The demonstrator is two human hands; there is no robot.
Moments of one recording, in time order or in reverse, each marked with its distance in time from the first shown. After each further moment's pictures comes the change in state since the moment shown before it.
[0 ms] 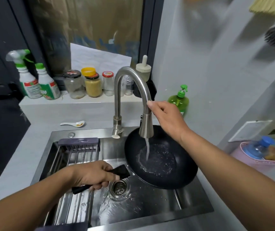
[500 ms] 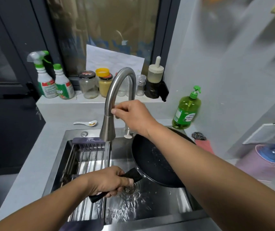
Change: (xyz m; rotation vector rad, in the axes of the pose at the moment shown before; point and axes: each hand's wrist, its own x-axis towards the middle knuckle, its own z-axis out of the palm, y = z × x) left_hand -0.010 -0.017 0.014 -0.092 0.063 -0.026; right_hand 0.018 -0.084 0.106 0.093 -0.250 -0.004
